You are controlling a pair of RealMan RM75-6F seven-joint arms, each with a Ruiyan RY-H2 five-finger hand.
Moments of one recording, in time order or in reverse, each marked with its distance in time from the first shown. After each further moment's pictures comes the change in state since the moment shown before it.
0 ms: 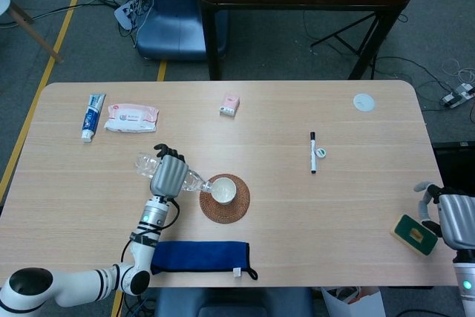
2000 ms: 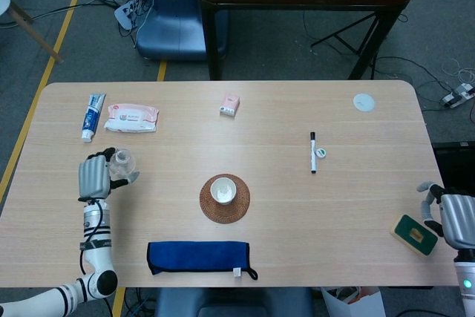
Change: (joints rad) left arm 0.312 0.102 -0.189 0.002 -0.001 0.065 -1.270; right arm 0.000 -0.008 0.005 0.010 0.026 -0.006 -0.025
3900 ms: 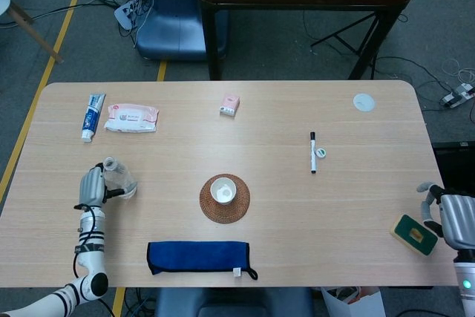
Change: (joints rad) left arm 0.058 -0.061 0.008 0.243 0.056 -0.204 -0.376; right arm -0.002 -0.001 -0.001 -0.005 0.000 0.002 -0.005
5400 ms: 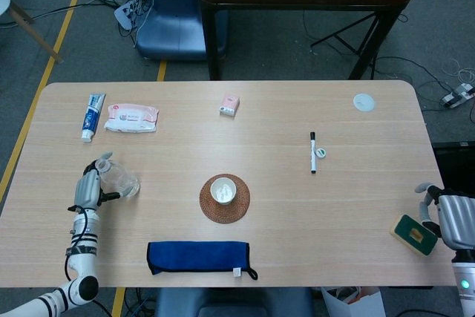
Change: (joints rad) left arm 0.032 0.114 0.007 -0.164 -0.049 -0.064 0.055; right arm 0.001 -0.006 -0.002 0.005 0.000 -0.005 -0.006
